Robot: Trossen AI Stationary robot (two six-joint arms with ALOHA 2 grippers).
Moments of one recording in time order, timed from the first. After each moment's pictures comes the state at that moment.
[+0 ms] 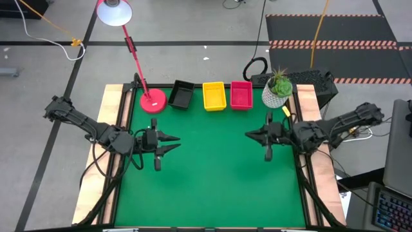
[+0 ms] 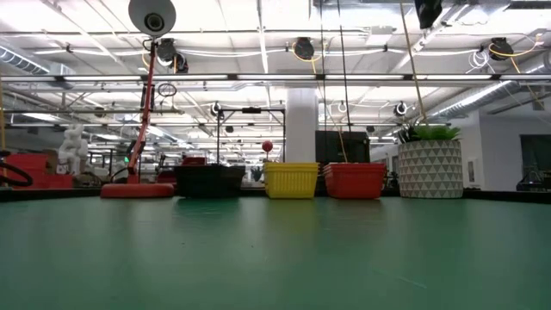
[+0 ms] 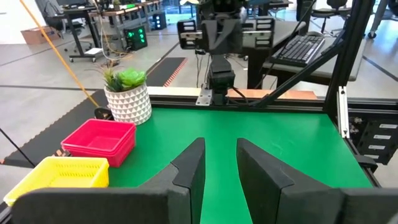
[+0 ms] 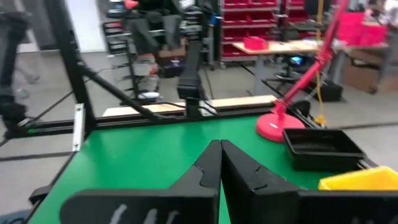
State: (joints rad) left arm -0.47 1.01 0.85 -0.06 -0.61 -0.09; right arm 0.31 0.77 0.59 0.08 0.42 0.10
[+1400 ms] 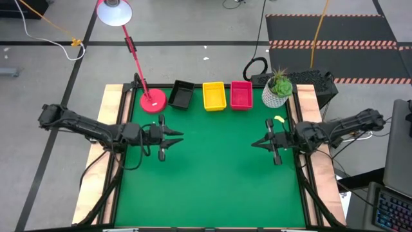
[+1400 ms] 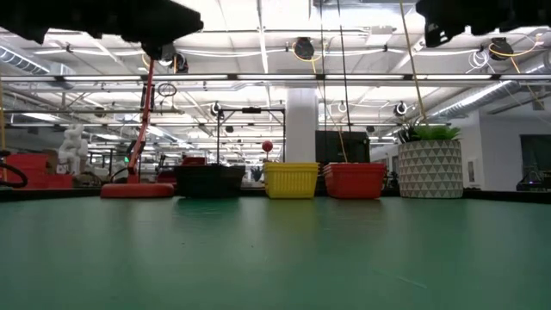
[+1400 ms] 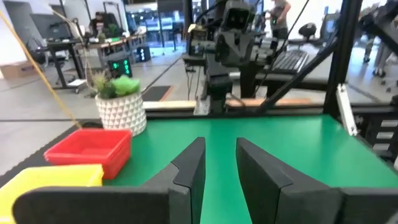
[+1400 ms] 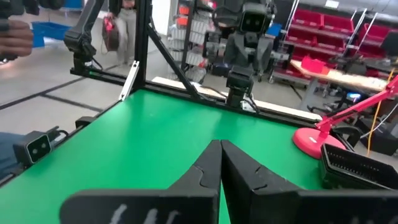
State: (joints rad) left arm -0.19 0.95 0.40 0.53 -0.23 0.06; right arm 0.24 0.56 0.35 0.12 0.07 -0.16
